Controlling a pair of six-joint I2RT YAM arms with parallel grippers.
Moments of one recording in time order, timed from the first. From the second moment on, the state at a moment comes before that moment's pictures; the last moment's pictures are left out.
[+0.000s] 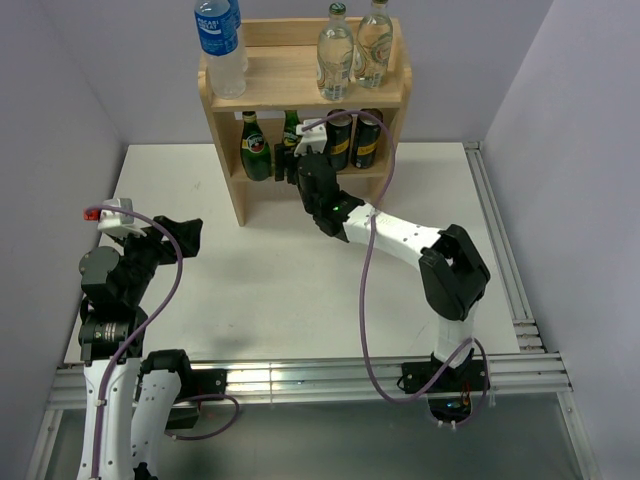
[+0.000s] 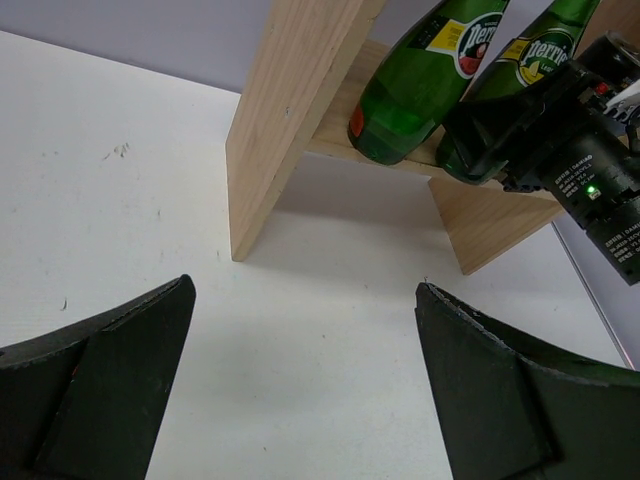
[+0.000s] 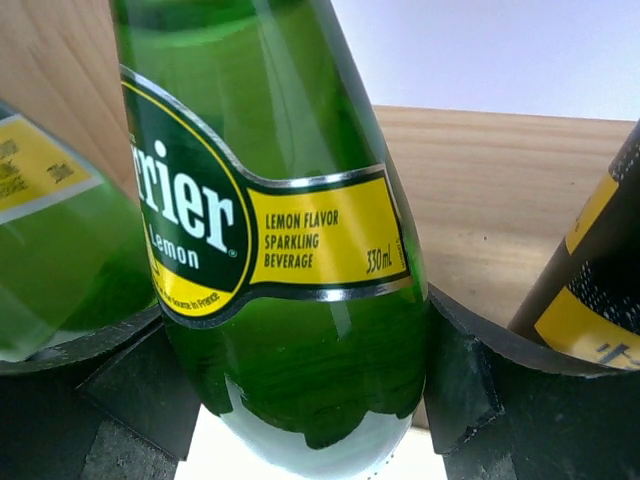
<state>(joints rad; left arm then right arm) 0.05 0.50 0.76 -0.33 0.25 -0.41 0.77 1.85 1.44 0.37 0.53 0.13</state>
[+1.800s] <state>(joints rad) 0.06 0.50 0.76 -0.33 0.25 -0.41 0.74 1.93 1.48 0.51 0.53 0.20</state>
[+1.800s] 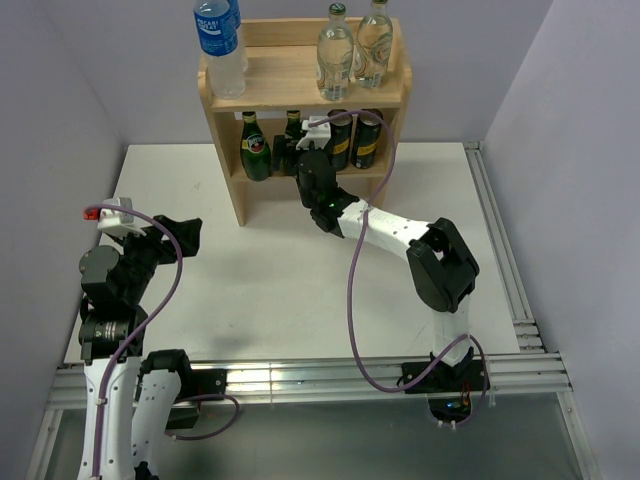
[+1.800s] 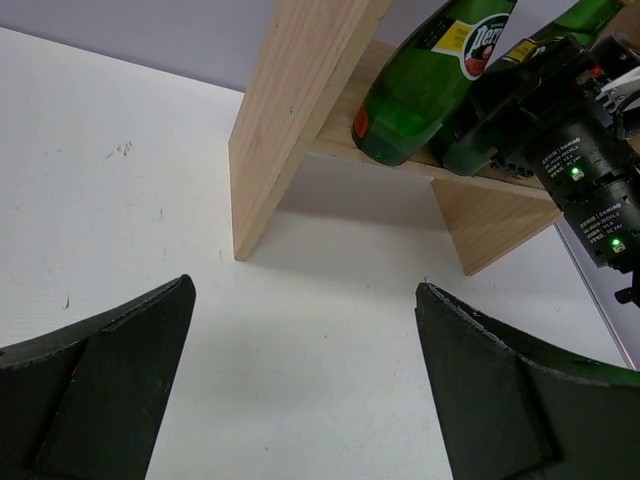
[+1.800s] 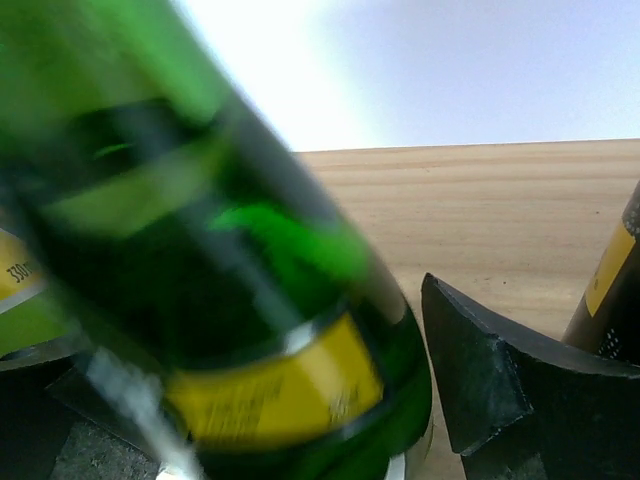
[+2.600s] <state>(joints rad) 0.06 0.50 0.76 -0.33 0.25 -0.41 0.74 1.93 1.46 0.52 0.53 0.20</state>
